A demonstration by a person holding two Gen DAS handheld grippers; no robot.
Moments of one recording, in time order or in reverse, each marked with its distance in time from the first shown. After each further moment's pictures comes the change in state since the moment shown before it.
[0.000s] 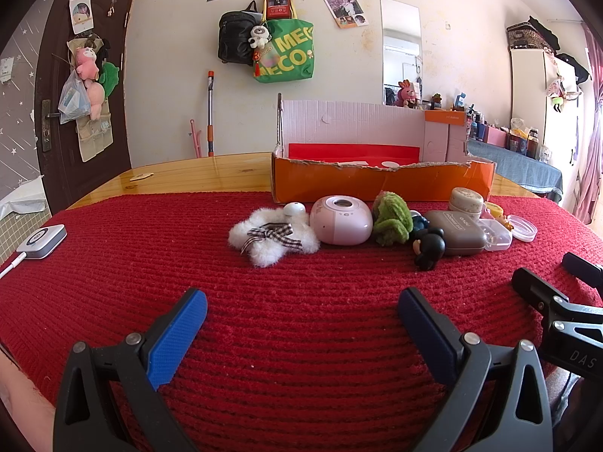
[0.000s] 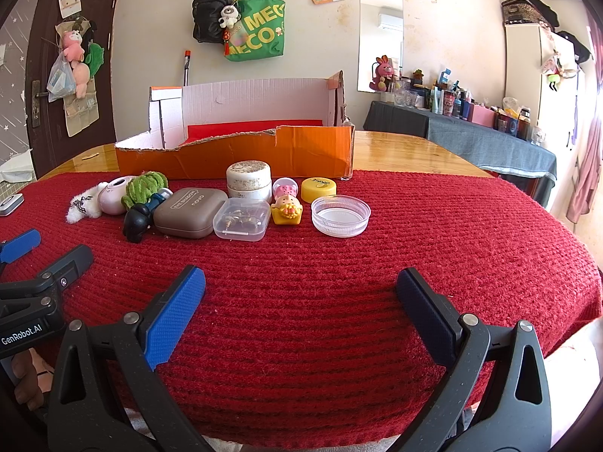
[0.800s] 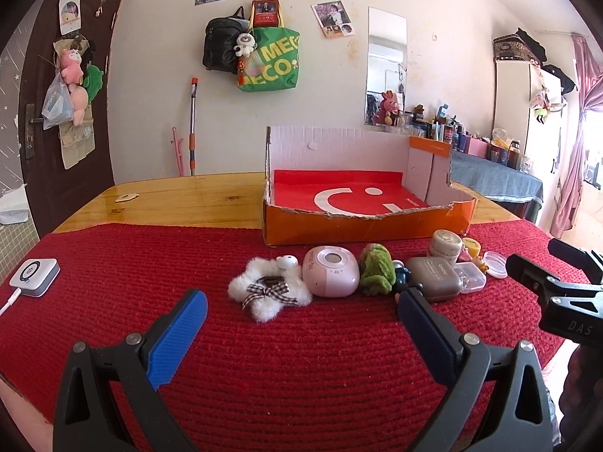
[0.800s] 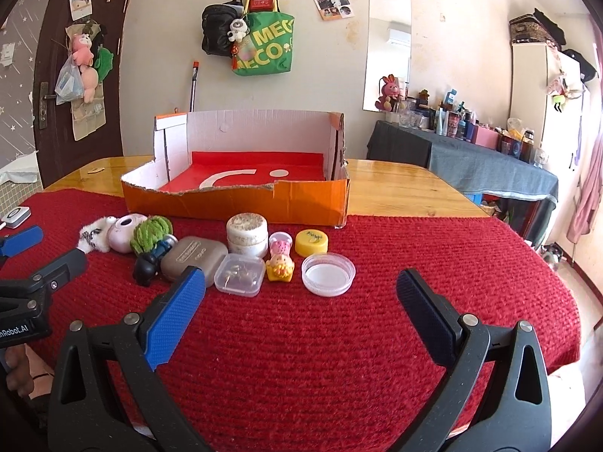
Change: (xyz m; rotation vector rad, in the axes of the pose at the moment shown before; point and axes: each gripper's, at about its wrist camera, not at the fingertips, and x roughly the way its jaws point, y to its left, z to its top) left arm -0.007 0.010 0.044 -0.001 -0.002 -0.093; right arm -0.012 -0.017 0.048 -0.046 -0.028 0.016
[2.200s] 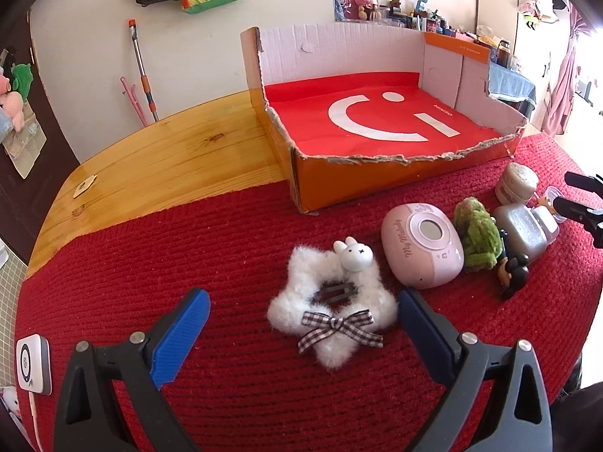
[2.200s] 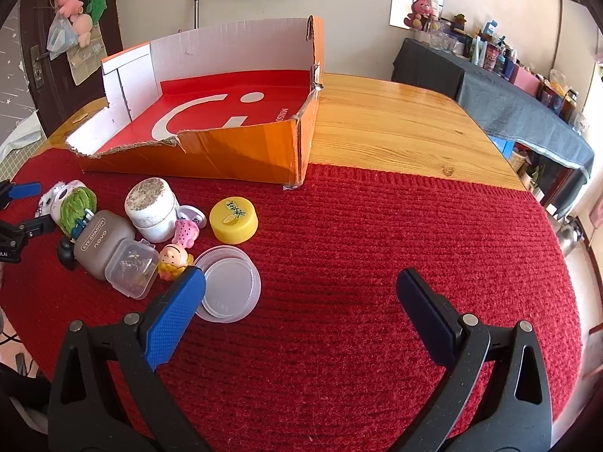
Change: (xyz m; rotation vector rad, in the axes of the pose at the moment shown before) left arm 0.092 0.043 0.032 0.204 0.413 -0.062; right arm 0.078 -0.068 0.021 -0.052 0.356 0.119
